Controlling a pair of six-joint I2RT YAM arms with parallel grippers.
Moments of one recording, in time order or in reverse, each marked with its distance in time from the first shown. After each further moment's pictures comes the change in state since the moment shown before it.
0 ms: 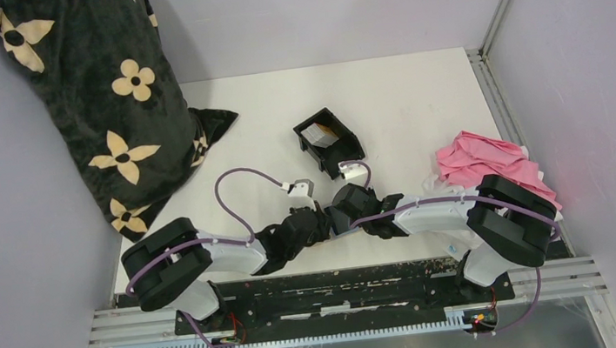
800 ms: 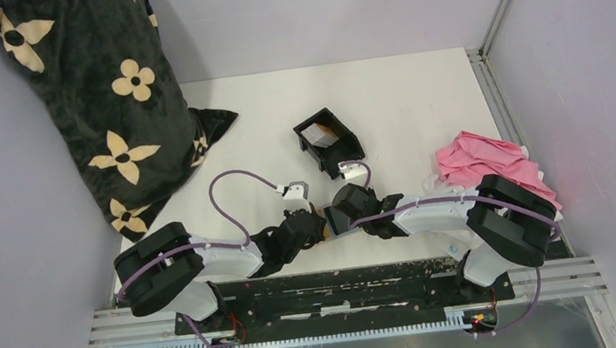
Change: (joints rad) left arm -0.010 -0.050 -0.013 -0.065 -0.074 0.000; right arm 0.003 0.001 0.000 0.000 0.000 0.000
